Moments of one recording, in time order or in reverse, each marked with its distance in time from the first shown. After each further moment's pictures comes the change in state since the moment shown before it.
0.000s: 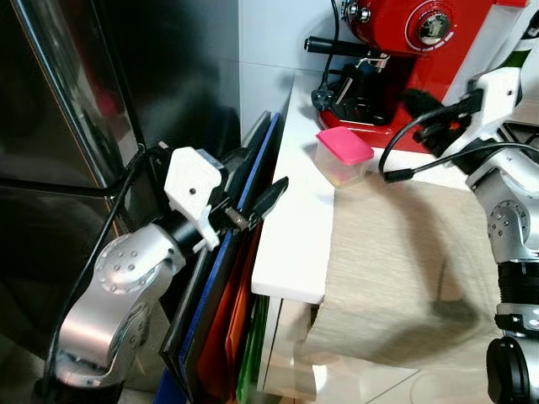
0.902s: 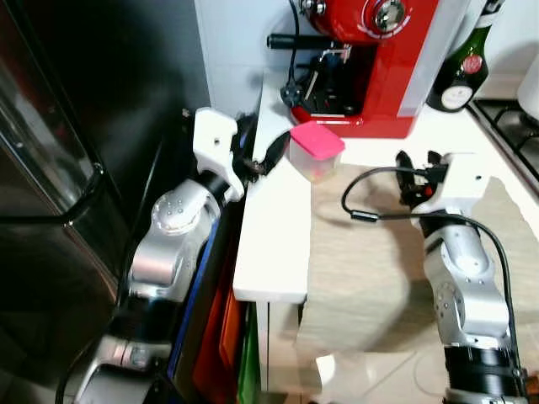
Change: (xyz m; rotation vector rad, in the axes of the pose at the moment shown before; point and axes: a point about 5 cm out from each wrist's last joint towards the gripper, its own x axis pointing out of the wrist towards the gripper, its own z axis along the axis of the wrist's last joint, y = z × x) left arm 0.063 0.049 -0.028 -0.085 -0.023 0.166; right arm -0.045 0.053 -0.061 -0.091 0.072 -0.283
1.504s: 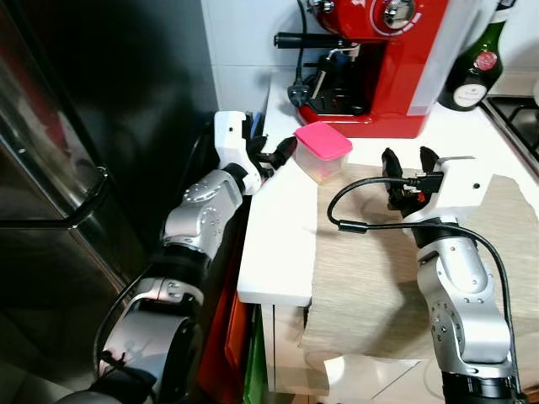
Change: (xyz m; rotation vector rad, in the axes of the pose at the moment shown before) left arm 0.045 -0.009 -0.046 -0.528 0.195 0.103; right arm -0.025 0.012 0.023 0.009 -0.085 0.026
